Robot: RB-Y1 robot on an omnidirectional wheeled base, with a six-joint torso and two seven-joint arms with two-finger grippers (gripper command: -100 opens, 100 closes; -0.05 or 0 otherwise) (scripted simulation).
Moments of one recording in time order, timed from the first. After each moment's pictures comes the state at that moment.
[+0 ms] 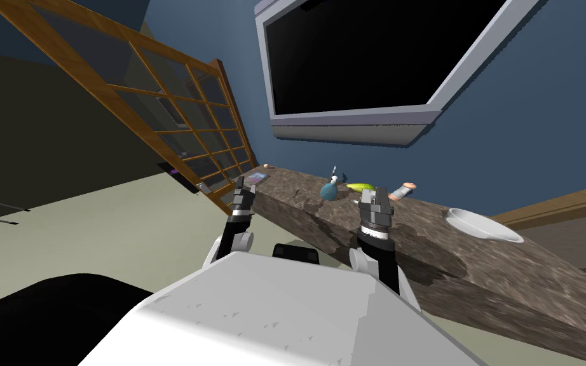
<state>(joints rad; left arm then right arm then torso) 0.53 -0.01 -0.01 -2.25 -0.10 -0.36 0.10 0.53 -0.04 -0.03 -2.21 0.06 -0.62 0.04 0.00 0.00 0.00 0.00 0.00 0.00</state>
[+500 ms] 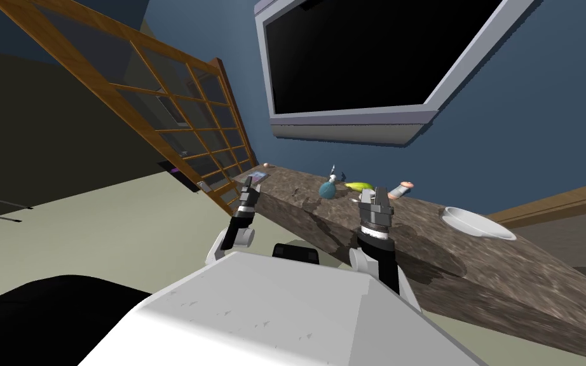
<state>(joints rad) 0.45 0.08 -0.02 -2.18 -0.09 -0.30 0.17 0.53 -0.04 -0.03 -2.21 0.06 -0.62 0.04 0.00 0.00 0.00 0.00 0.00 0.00</state>
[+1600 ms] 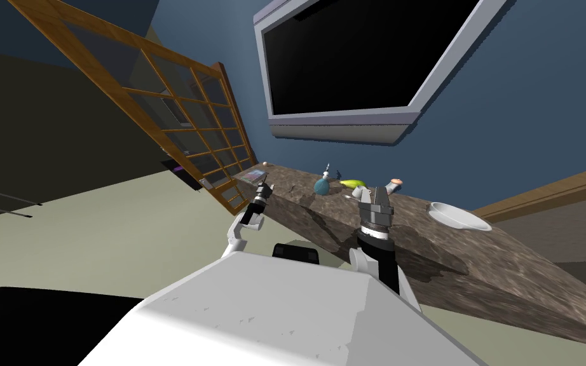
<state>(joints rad) 0.16 0.16 -0.07 -1.93 -0.03 -0.07 0.41 0.53 -0.04 -0.03 -2.21 0.06 -0.62 0.04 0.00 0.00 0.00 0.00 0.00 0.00</state>
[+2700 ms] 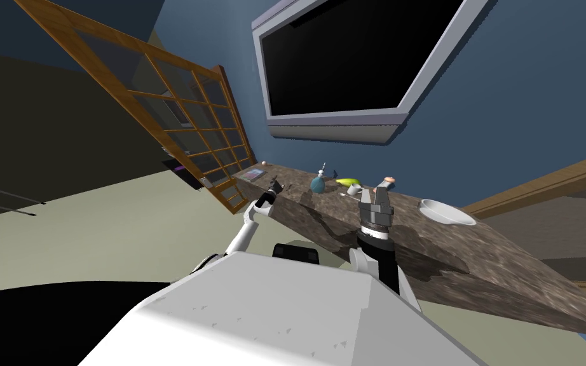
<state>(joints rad) -0.13 0.17 -0.12 -1.66 0.05 0.17 0.66 0.53 -0.04 -0.03 -2.21 0.06 -0.62 0.04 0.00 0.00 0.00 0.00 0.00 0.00</state>
